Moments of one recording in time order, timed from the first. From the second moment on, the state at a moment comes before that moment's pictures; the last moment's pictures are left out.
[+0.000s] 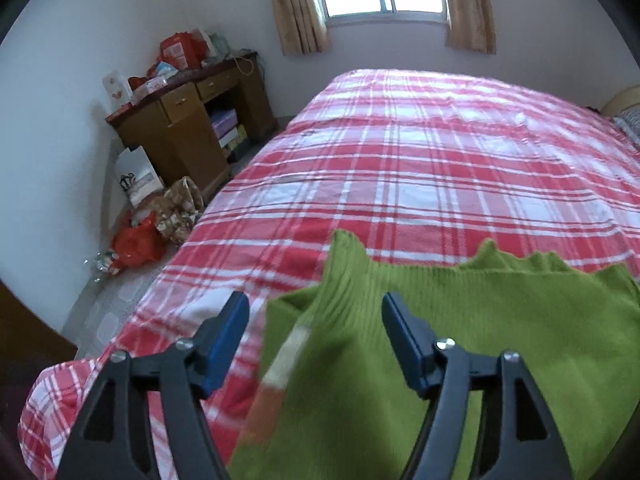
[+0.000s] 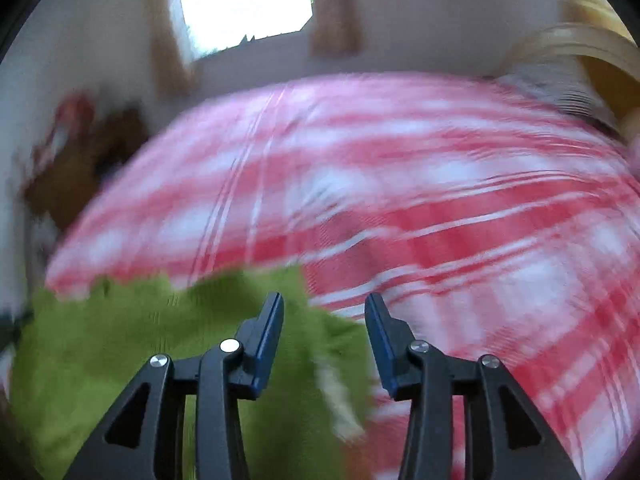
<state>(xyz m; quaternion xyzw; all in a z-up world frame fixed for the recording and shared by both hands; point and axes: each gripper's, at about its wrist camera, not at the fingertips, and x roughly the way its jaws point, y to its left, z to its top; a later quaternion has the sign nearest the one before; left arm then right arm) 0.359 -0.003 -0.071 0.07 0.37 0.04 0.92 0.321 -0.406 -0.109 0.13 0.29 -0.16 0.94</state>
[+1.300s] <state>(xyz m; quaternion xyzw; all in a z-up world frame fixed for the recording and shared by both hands) 0.229 -0.027 -0.063 0.08 0.37 0.01 0.92 0.183 -0.301 -0.112 0.03 0.35 -0.02 0.94</state>
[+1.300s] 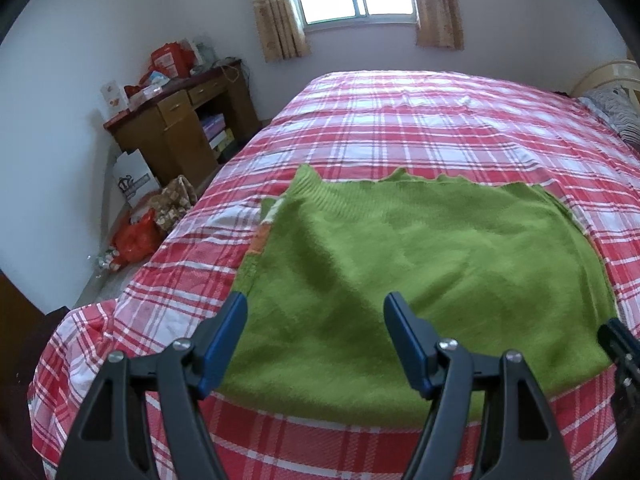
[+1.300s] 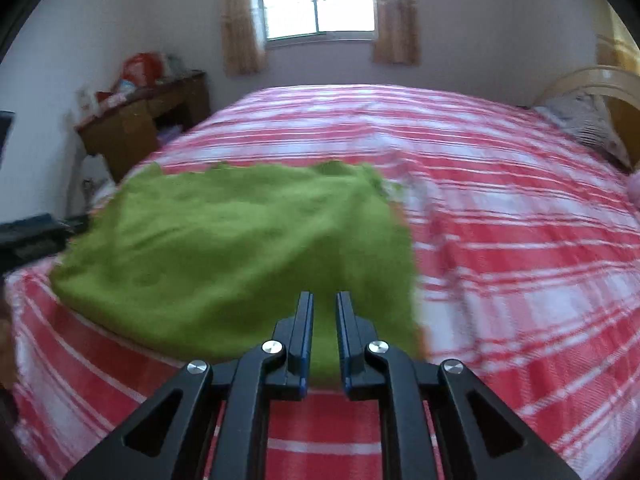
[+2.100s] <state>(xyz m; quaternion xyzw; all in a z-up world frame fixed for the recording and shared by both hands) 0.205 0.053 -0.118 -0.12 0.41 0.07 0.90 0.192 -0.269 -0.156 0.00 0.37 0.02 0.93</state>
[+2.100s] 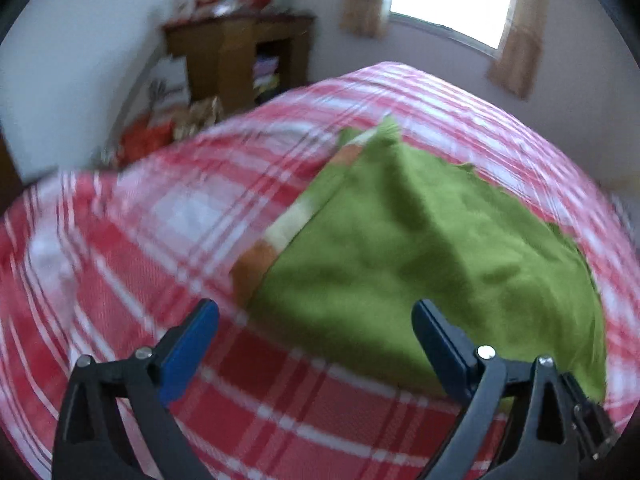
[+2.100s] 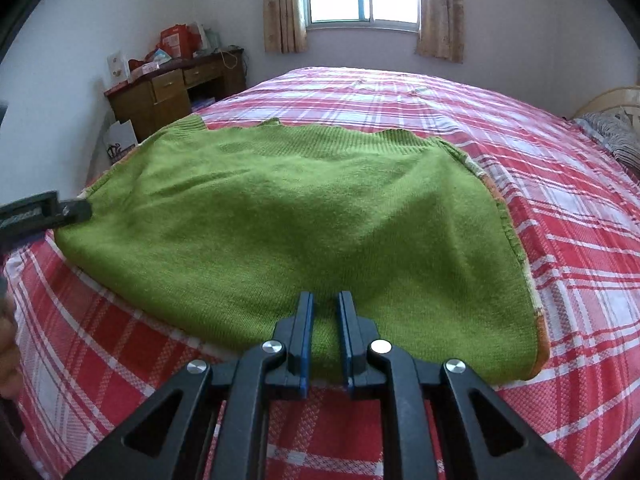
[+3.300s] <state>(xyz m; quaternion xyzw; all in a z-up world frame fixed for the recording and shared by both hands) 0.241 0.066 -0.138 -0.24 0.35 0.03 0.90 0.250 -0.207 -0.161 0.06 0.38 0.11 0.92</state>
